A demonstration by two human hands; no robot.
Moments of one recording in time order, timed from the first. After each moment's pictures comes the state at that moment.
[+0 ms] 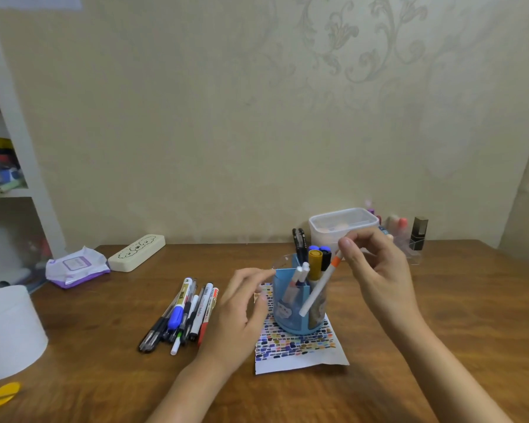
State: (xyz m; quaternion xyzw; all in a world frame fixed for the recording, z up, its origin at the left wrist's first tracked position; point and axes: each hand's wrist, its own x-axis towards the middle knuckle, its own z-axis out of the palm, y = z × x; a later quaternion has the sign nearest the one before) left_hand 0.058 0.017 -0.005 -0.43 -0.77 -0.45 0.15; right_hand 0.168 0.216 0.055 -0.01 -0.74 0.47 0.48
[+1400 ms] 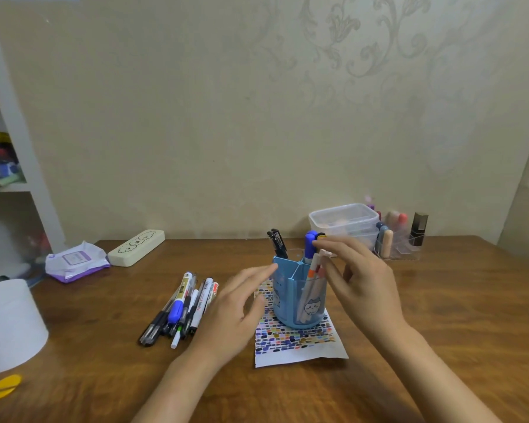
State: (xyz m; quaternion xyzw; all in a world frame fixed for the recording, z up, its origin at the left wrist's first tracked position) left_hand 0.050 0.011 -0.006 -0.44 -0.79 -0.40 0.11; right_hand 0.160 0.213 0.029 -0.02 -0.85 0.19 0.50
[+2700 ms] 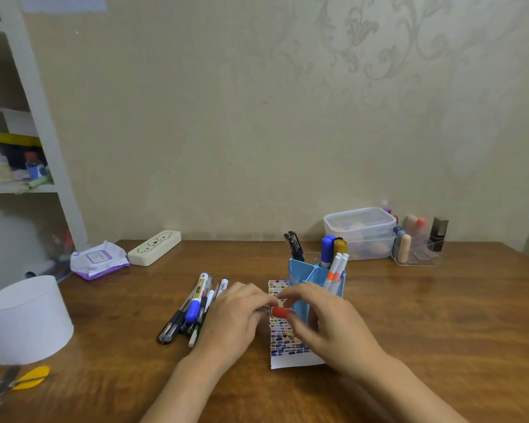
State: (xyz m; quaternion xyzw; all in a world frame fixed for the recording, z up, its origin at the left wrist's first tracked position) left_hand 0.033 -0.005 -0.016 -0.44 -0.83 -0.29 0.17; right_hand 0.151 0.164 0.001 0.07 -0.94 0.22 0.26
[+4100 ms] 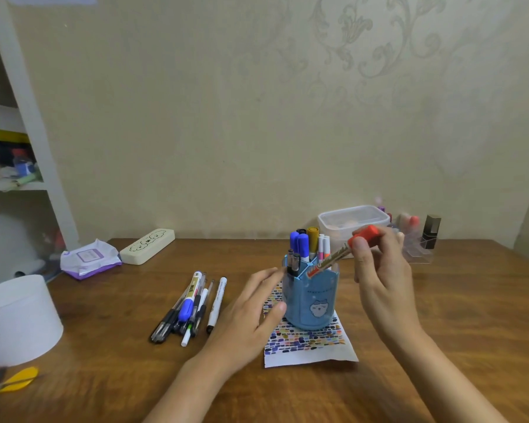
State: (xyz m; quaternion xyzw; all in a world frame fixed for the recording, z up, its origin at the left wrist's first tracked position) left_hand 0.054 0.012 -0.012 -0.45 -0.82 -0.34 0.06; right_hand 0.162 0.205 0.040 -0.04 -0.76 0.38 0.52
